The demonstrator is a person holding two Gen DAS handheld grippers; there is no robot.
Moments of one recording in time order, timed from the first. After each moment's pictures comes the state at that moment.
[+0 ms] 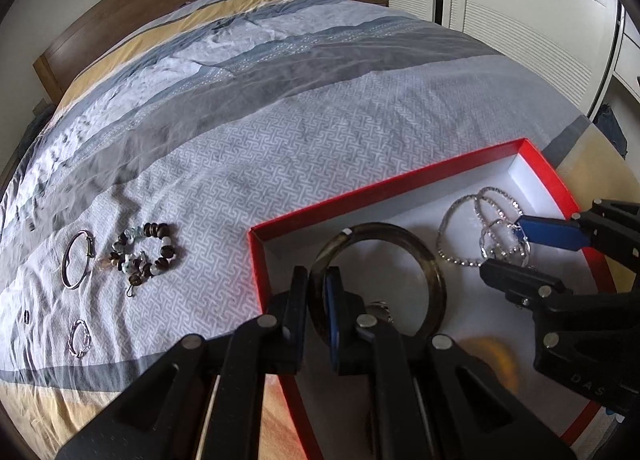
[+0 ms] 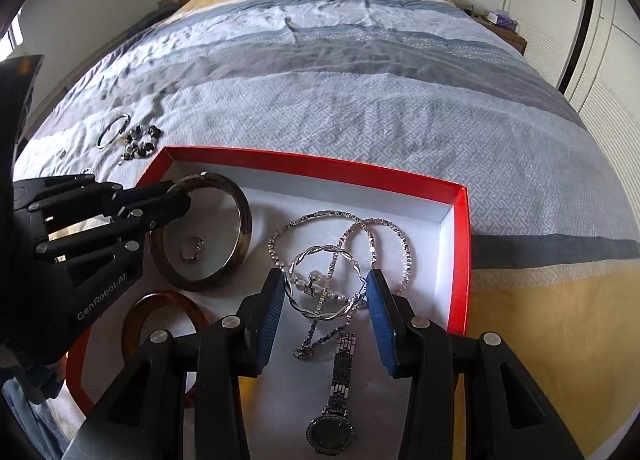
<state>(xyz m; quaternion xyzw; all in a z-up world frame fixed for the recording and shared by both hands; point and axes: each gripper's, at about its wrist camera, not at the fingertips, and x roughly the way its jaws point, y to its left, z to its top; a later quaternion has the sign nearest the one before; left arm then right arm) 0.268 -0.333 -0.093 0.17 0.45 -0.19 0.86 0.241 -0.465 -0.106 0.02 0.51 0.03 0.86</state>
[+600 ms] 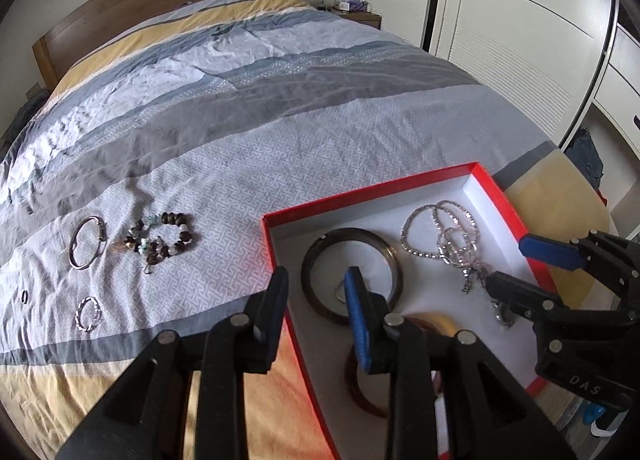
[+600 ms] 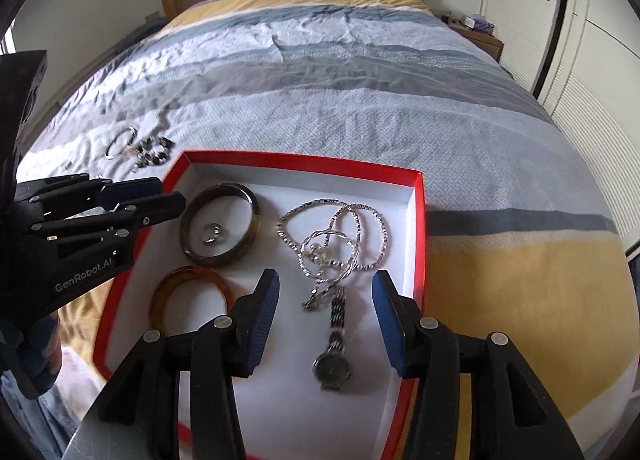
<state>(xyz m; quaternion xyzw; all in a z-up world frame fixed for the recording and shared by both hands) 0.235 -0.306 -0.044 0.12 0.44 -0.22 0.86 0.193 -0.466 -0.067 0.04 0.48 0.00 0.87</state>
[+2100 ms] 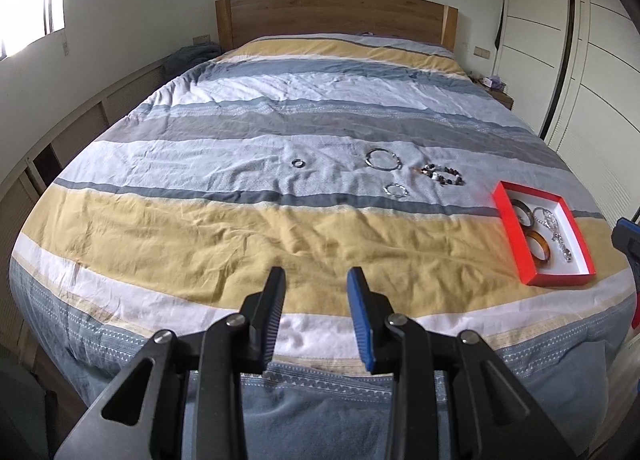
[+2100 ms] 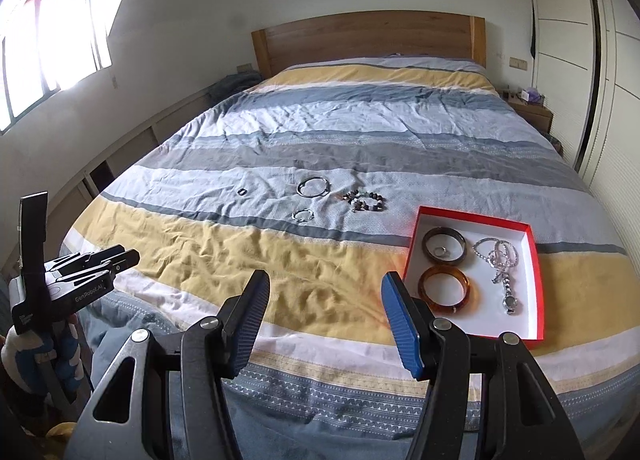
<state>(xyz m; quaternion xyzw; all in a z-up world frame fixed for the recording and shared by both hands) 0.056 0.031 0.037 0.01 0.39 -0.01 0.92 0.047 -0.270 0.072 0.04 0.37 0.11 0.92</state>
